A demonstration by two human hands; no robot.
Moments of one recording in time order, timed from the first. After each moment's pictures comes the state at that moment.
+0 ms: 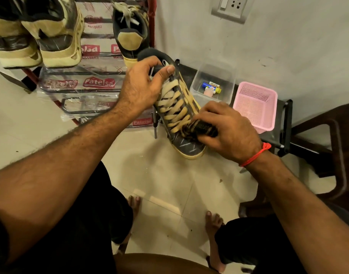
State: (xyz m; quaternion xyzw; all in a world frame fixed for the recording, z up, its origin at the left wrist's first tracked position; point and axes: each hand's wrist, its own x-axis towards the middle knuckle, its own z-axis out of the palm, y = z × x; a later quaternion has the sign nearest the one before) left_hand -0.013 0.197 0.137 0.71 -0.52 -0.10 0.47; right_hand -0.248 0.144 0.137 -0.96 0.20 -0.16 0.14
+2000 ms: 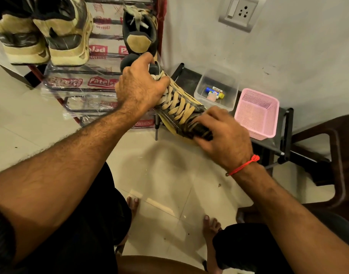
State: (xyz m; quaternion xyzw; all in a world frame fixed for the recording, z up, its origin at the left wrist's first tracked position) left_hand -0.017 0.204 0.157 0.84 -0.37 -0.05 0.39; right_hand -0.233 0.164 0.124 -0.94 0.28 -0.20 0.03
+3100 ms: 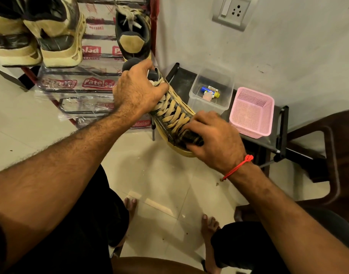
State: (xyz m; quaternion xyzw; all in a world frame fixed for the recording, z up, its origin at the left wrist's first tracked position) left_hand -0.021 0.202 0.148 0.83 -0.41 -0.05 0.37; right_hand -0.236 0.165 0.127 -0.96 0.23 -0.17 0.05
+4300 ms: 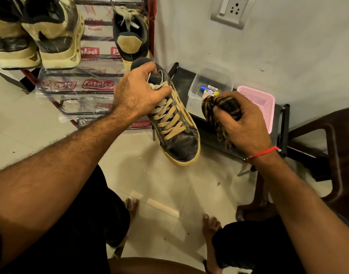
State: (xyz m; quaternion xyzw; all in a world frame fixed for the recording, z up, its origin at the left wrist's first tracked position) left_hand -0.018 0.204 0.140 0.77 -0.49 -0.06 0.41; right_hand -0.258 0.131 0.142 -0.82 0.37 -0.33 0.30
